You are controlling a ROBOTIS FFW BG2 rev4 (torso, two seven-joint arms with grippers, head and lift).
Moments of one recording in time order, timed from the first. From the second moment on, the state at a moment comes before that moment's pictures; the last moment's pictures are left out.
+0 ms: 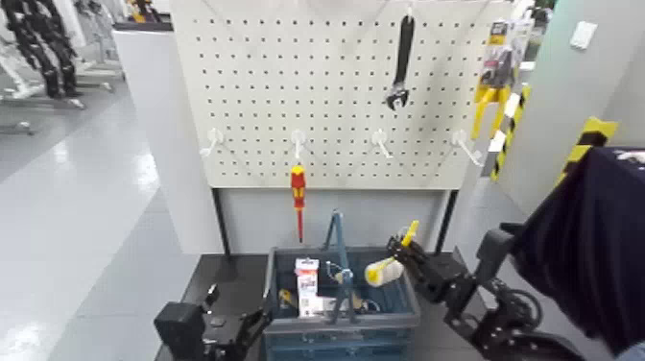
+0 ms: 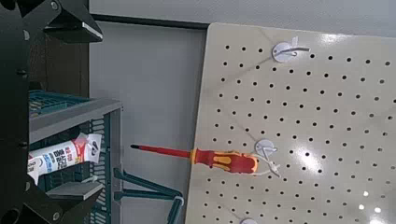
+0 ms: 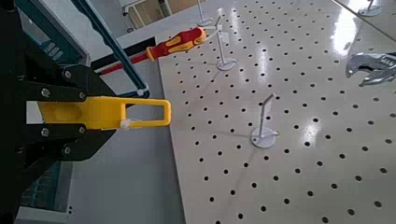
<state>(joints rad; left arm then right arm) 0.12 0.14 -0.22 -1.54 0.25 -0.18 0.00 -0.17 -0.09 0.02 -1.35 -0.38 0.13 0.62</state>
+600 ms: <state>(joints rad) 0.12 0.14 -0.22 -1.54 0.25 -0.18 0.00 -0.21 -0.08 0.08 -1.23 -0.34 0.12 0.58</state>
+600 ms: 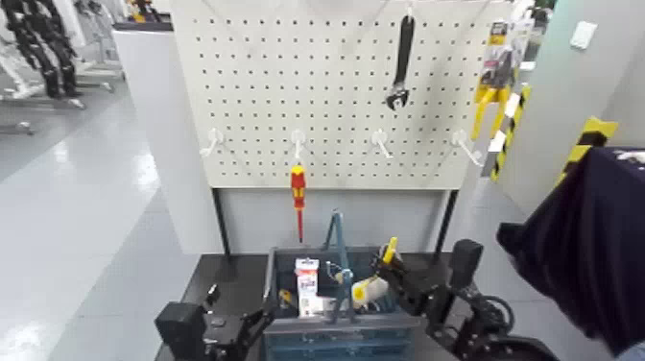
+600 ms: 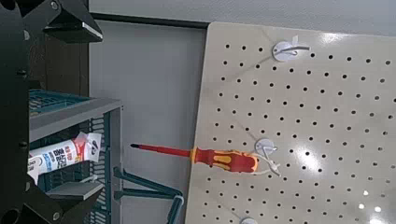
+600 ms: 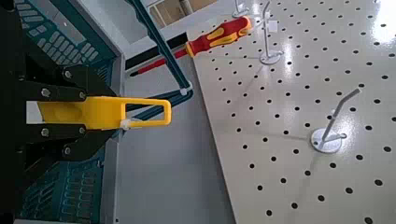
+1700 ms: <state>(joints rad) 0.10 0.16 -0.24 -1.53 0.27 -0.19 0.00 -0.20 -0.09 0.08 -1.31 -0.32 0.13 0.58</state>
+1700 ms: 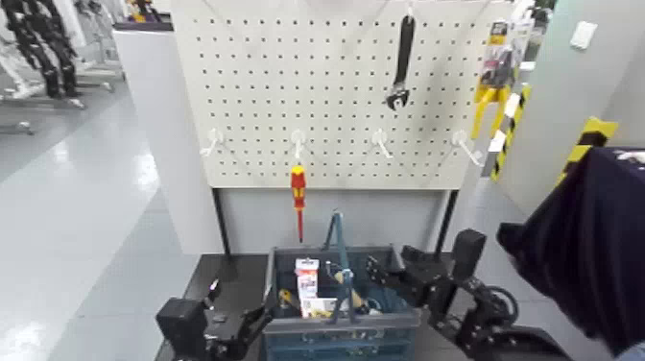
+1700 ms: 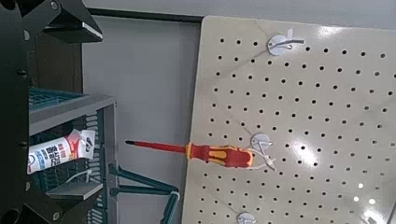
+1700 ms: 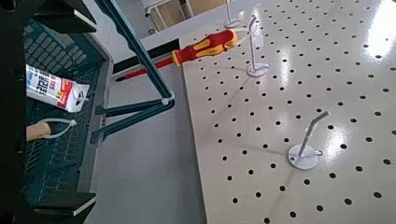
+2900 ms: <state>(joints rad) 0.09 0.18 -0.26 -1.55 0.28 -0.18 0.00 0.20 -0.07 0.00 -1.79 -0.13 0.04 0.20</state>
